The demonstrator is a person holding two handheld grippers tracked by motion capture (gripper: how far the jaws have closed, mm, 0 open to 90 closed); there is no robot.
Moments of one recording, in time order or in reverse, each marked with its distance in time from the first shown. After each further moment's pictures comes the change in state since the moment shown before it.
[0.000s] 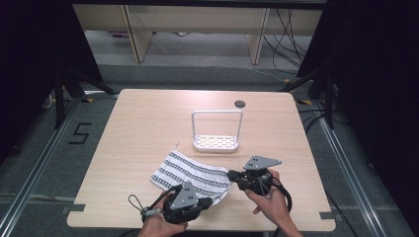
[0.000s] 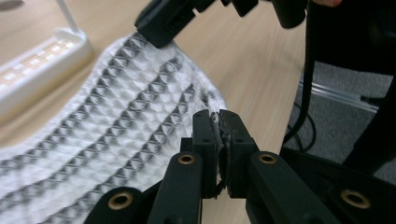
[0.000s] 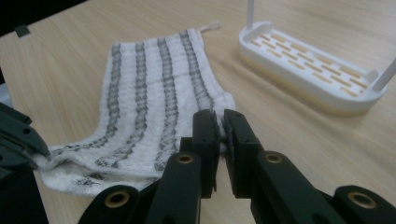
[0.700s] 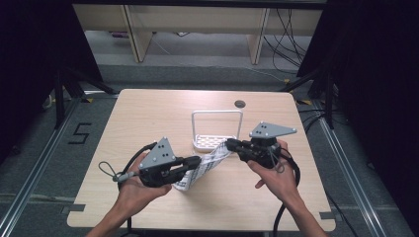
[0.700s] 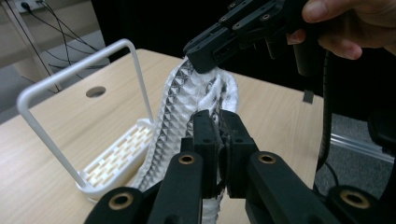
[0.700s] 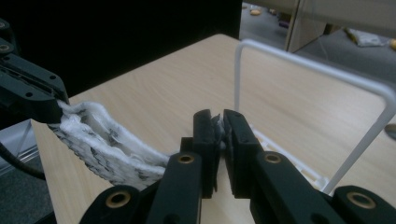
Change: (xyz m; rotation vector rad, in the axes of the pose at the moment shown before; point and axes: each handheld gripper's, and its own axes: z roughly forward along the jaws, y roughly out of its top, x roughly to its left) left arm 0.042 0.089 -0.073 -0.168 0.075 0.008; right arm 0.004 0.097 -0.051 -0.160 0.013 -0.036
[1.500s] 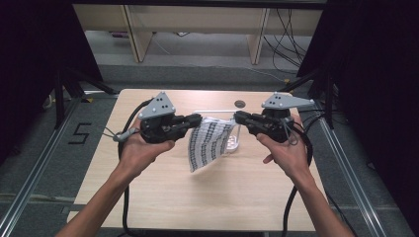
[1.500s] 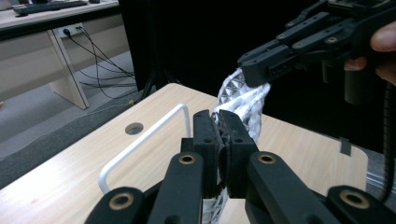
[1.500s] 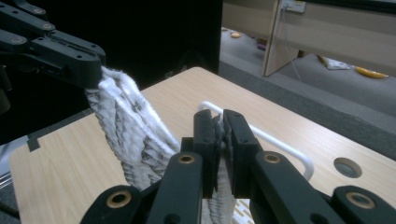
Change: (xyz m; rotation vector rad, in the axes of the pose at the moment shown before) left arm 0.052 0.071 0.011 -0.067 0.088 -0.026; right arm -0.022 0.056 -0.023 -0.080 -0.071 -0.011
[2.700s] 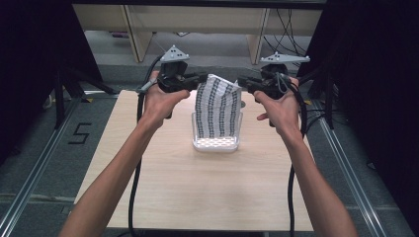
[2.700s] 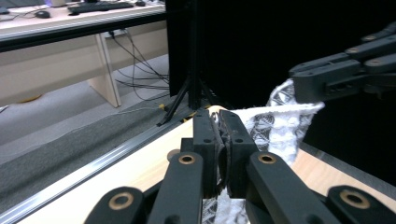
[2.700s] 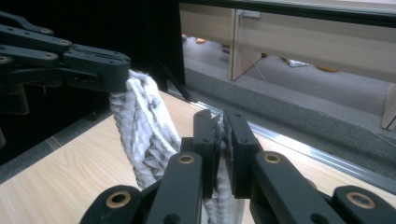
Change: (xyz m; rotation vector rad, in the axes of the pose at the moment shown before) left arm 0.073 0.052 0.068 -0.007 0.144 -0.105; right arm -0.051 0.061 0.037 -0.013 -0.139 0.094
